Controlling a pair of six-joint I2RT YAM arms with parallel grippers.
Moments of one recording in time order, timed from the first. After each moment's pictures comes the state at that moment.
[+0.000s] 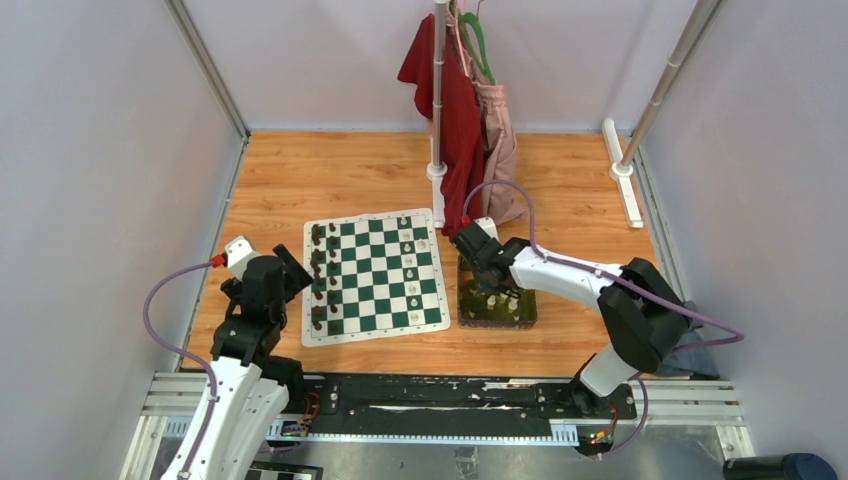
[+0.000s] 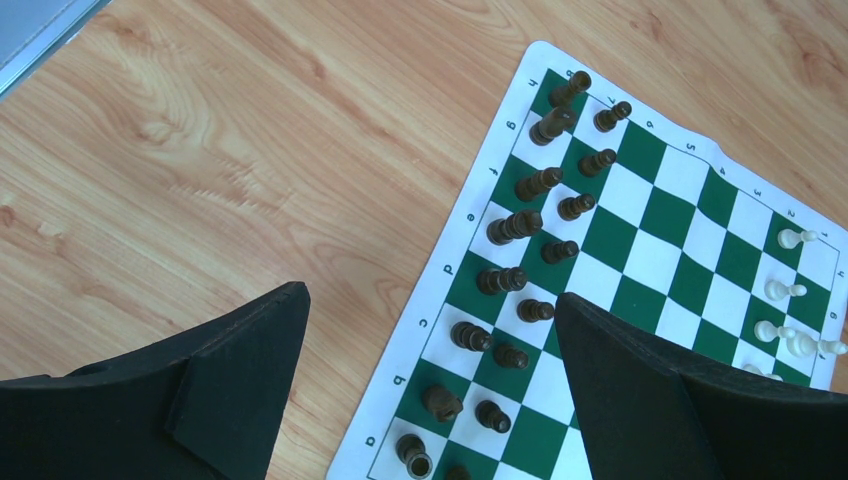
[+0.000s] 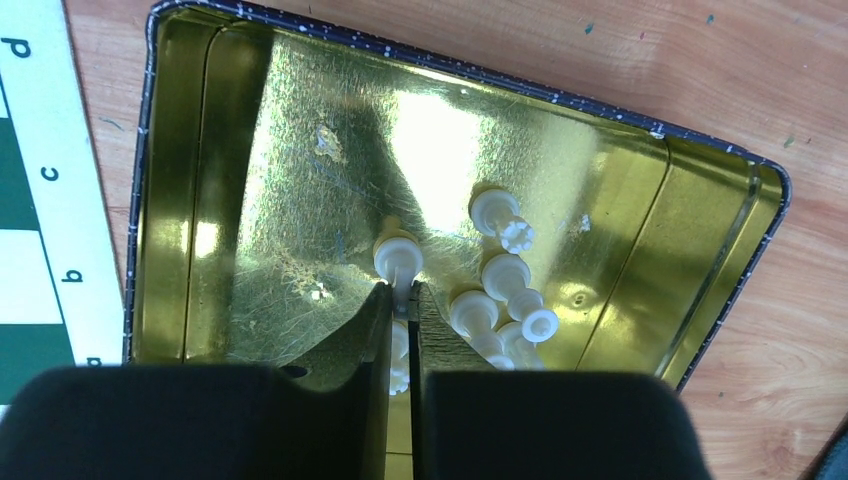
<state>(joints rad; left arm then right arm) -0.16 0.48 0.48 -0.61 -0.50 -0.62 0.79 1.57 0.94 -0.55 0.37 0.43</state>
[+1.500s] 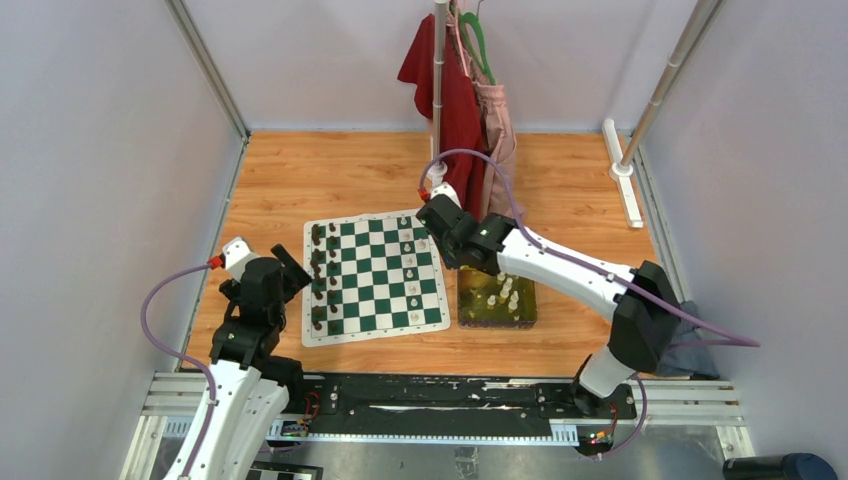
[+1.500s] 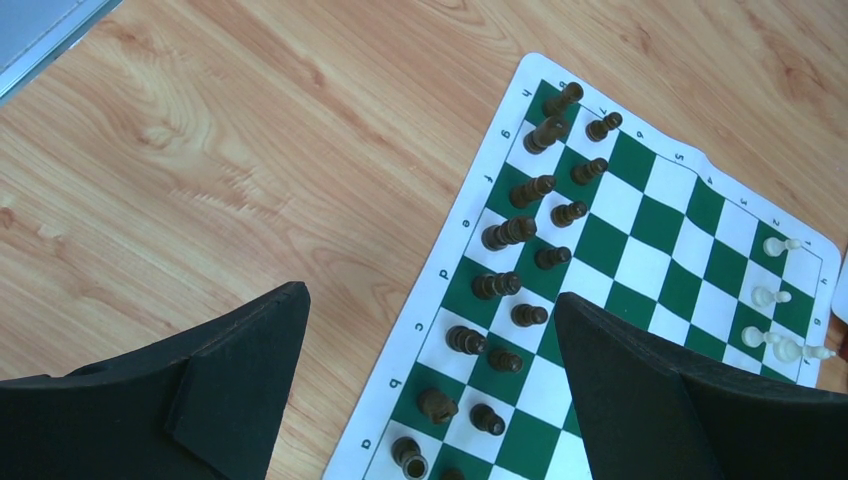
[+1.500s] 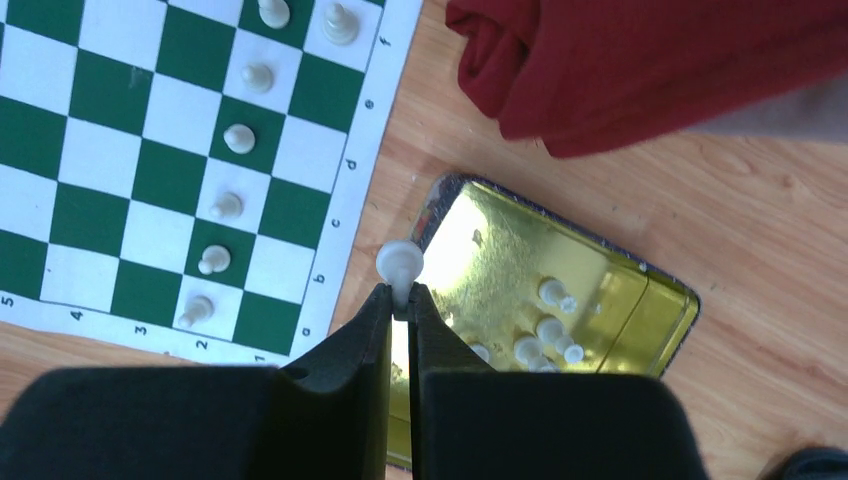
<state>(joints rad) -0.16 0.45 0.48 -0.61 -0.51 -0.63 0.93 1.56 1.31 -0.71 0.39 0.32</state>
